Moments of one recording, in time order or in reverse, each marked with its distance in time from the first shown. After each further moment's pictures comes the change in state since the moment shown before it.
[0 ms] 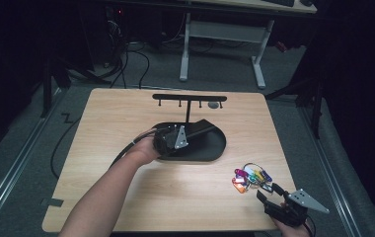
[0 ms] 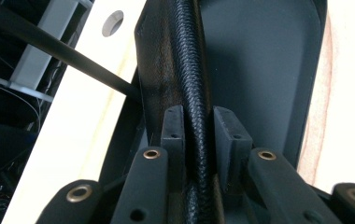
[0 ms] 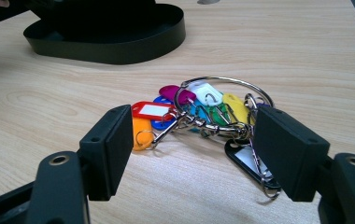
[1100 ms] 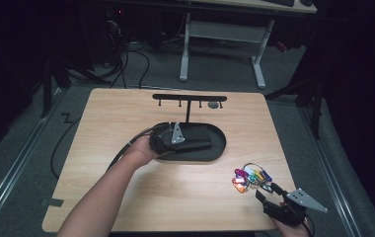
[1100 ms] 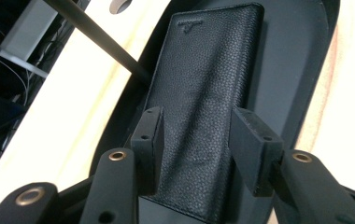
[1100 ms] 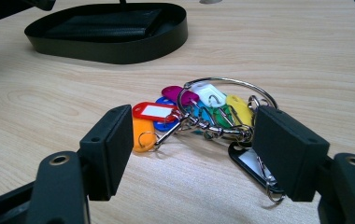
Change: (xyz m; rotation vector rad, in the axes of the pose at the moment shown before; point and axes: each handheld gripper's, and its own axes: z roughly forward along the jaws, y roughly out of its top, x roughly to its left) left arm 0.004 -0.007 -0.010 0.013 -0.006 -0.159; right arm 0.002 0.001 0.002 0.002 0.001 -0.008
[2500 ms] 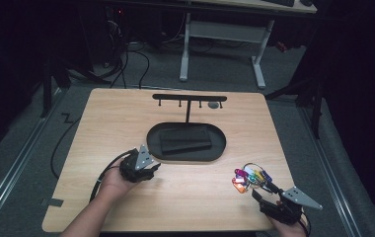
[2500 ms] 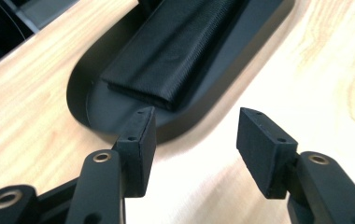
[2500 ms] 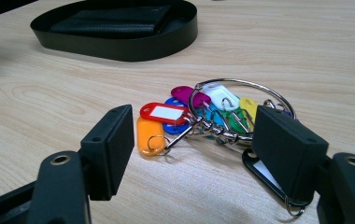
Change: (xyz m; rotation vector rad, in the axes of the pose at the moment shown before) left arm -0.049 -0.091 -0.059 -0.119 0.038 -0.291; right arm 0.005 0.003 0.008 0.016 0.020 -0.024
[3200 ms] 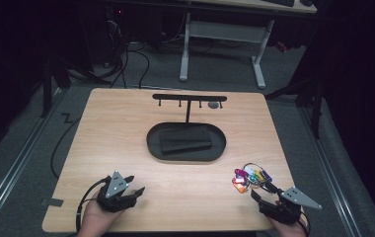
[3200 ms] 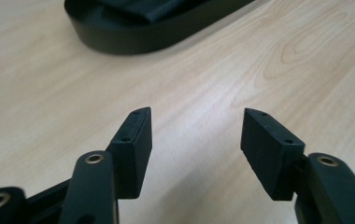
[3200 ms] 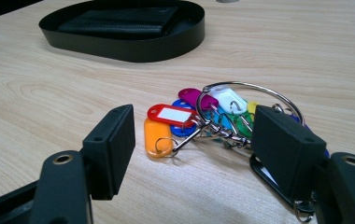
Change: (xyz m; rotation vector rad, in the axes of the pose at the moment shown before) left arm -0.034 -0.071 -0.056 -0.036 -0.018 -0.267; right arm 0.003 0.002 0.000 -0.003 0.018 -0.017
